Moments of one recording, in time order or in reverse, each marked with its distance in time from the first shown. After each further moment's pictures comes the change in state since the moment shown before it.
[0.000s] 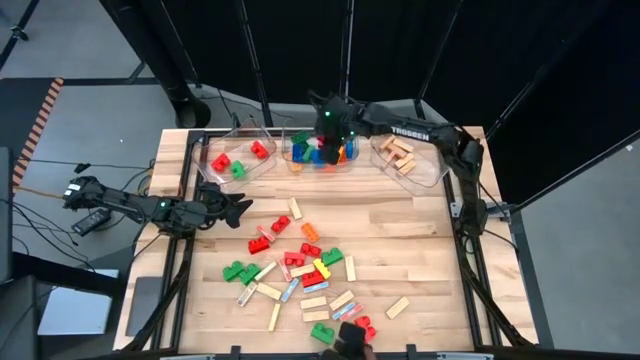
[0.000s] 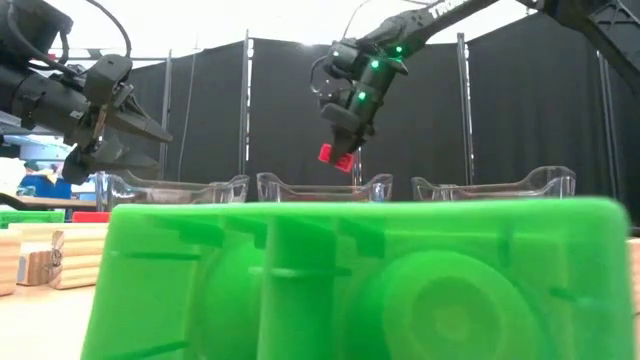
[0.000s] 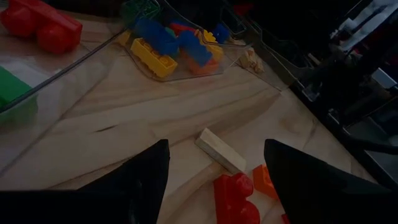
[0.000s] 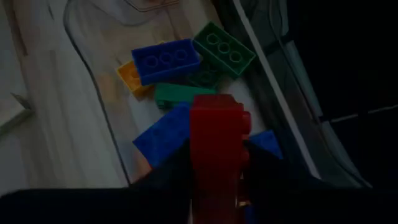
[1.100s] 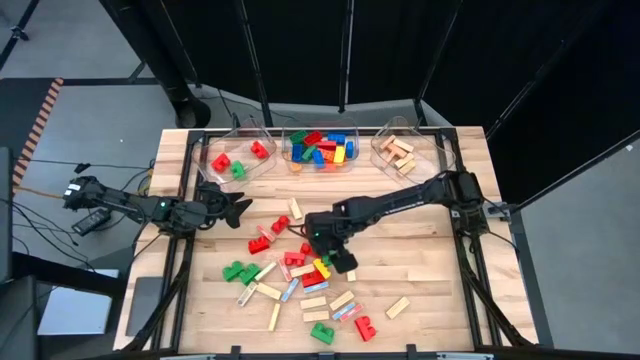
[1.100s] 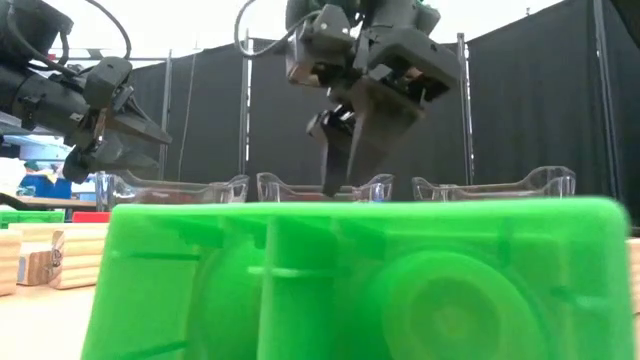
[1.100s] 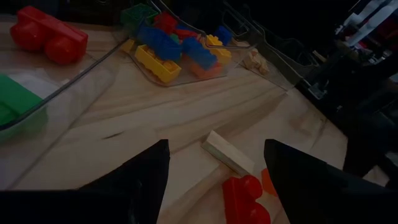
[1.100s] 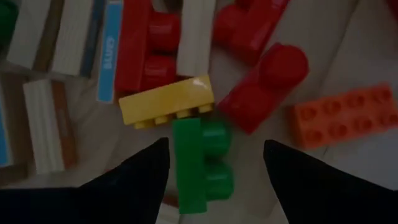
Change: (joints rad) left arm 0.000 0.000 0.000 -0.007 -0.019 0.045; right arm 0.607 0.010 -0.227 0.006 -0.238 -0.045
